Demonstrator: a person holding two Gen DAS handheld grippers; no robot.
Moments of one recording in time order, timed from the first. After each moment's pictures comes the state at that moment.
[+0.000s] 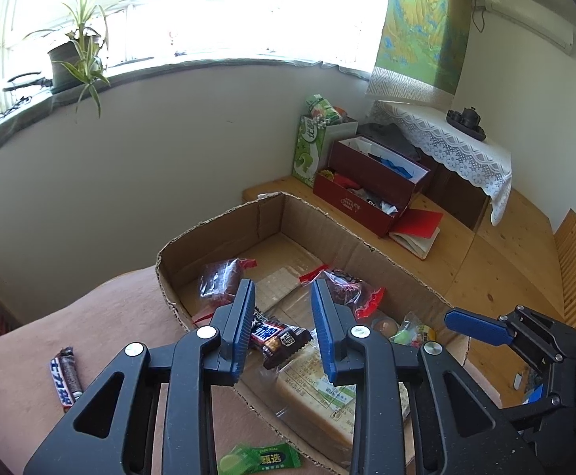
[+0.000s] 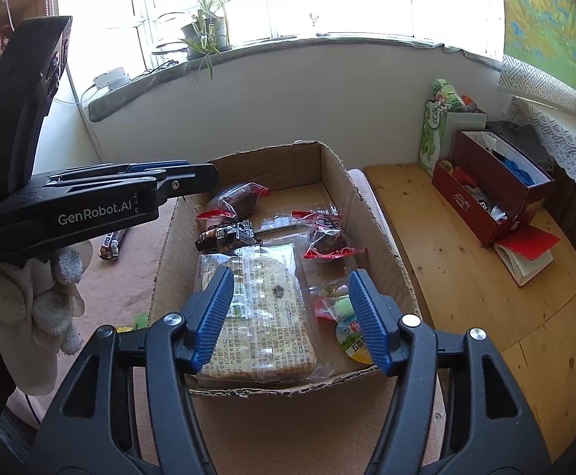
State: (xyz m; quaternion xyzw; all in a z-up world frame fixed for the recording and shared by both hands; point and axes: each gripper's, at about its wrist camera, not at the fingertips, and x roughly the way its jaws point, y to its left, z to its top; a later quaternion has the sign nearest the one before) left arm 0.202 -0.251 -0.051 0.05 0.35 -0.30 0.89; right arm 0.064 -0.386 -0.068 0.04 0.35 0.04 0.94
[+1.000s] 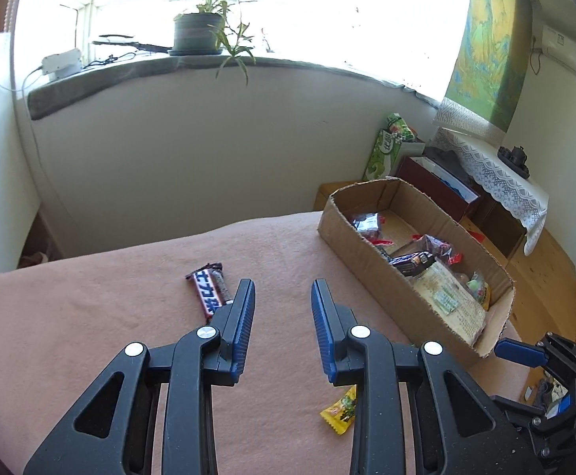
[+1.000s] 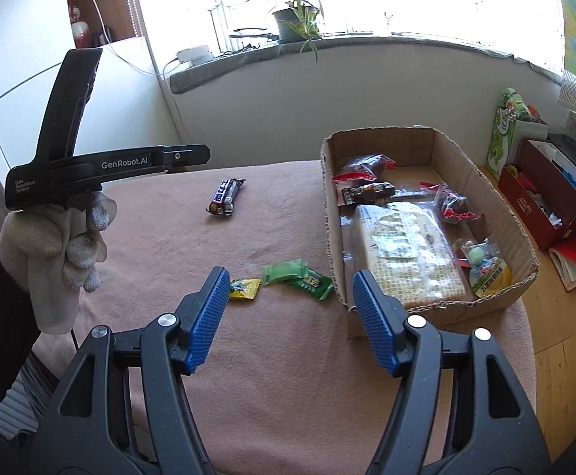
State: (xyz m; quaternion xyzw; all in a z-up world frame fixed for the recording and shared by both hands) left arm 0.172 -0.093 -0.064 -0.01 0.36 -0.19 0.91; right arm 0.008 -0.287 -0.073 0.02 0.35 0.16 0.92
